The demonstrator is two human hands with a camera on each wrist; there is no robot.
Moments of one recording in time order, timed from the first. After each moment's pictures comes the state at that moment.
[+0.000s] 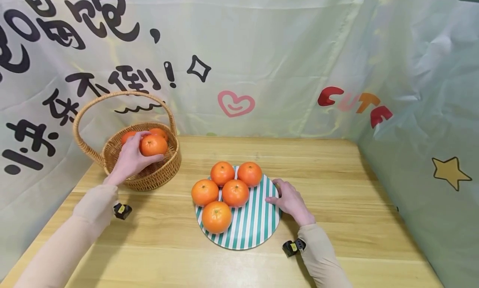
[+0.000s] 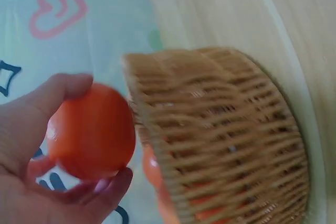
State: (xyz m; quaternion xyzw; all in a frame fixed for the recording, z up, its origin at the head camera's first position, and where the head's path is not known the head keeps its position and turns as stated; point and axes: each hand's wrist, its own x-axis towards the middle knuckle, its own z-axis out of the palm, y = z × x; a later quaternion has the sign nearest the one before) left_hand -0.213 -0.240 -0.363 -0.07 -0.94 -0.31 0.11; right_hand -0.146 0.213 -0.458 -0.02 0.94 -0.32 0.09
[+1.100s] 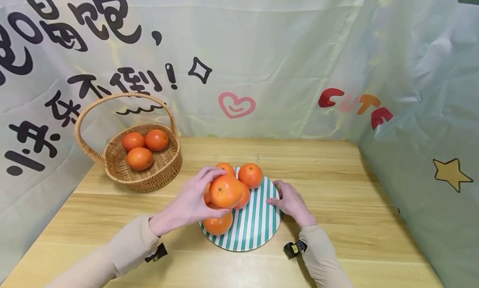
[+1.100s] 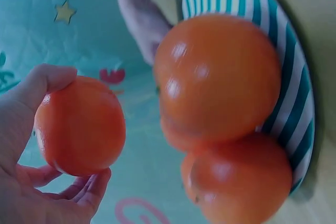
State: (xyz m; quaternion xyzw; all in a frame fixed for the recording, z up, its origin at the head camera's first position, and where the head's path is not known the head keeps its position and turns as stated) left_hand -0.109 -0.085 -0.364 -0.32 -0.87 -0.38 0.04; right_hand -0.146 0.213 -0.455 -0.03 0.94 -0.32 0.09
